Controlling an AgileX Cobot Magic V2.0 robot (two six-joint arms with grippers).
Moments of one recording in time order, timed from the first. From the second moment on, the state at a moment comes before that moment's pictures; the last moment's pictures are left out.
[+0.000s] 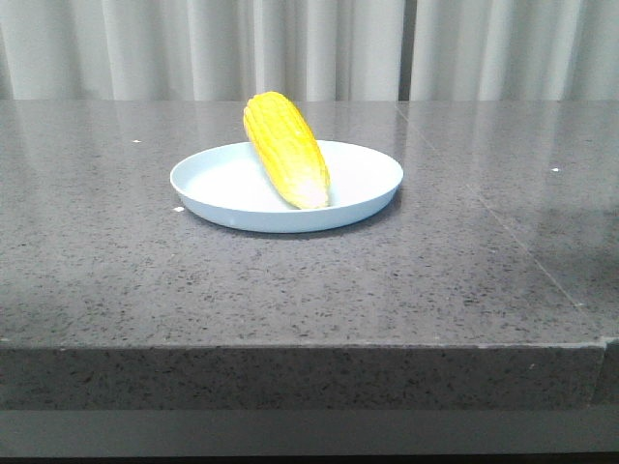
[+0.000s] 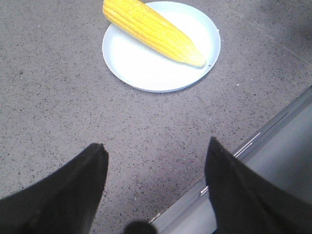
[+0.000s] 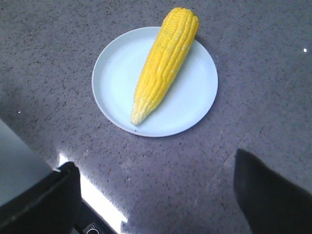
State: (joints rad) left arm -0.73 0.77 -0.95 0.12 0.94 -0.05; right arm 0.51 1.12 -1.31 0.14 1.00 -0.15
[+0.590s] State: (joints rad) left arm -0.73 0.77 -0.95 0.12 0.94 -0.05; right arm 0.51 0.59 -0.94 0.11 1.04 -0.14
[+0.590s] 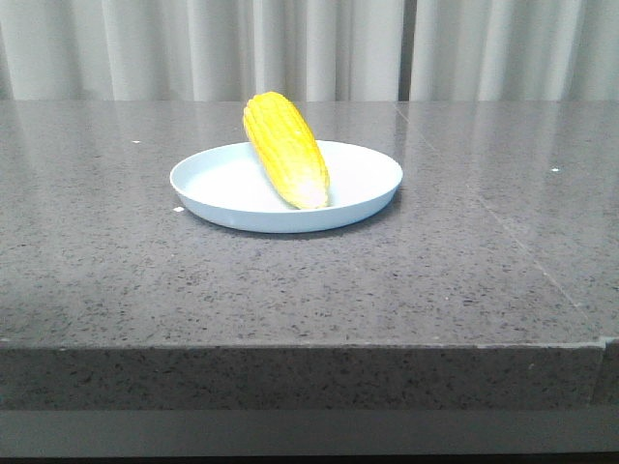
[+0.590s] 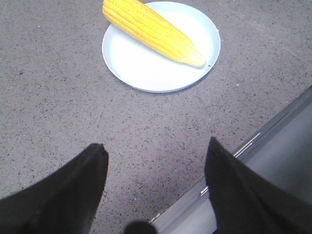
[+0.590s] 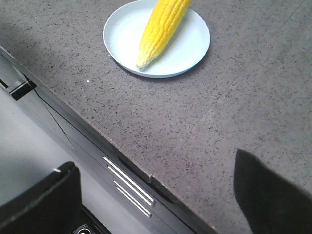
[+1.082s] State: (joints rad) left arm -0.73 0.77 -0.95 0.12 0.94 -0.05; right arm 0.51 0.58 -0.94 0.11 1.05 -0.14
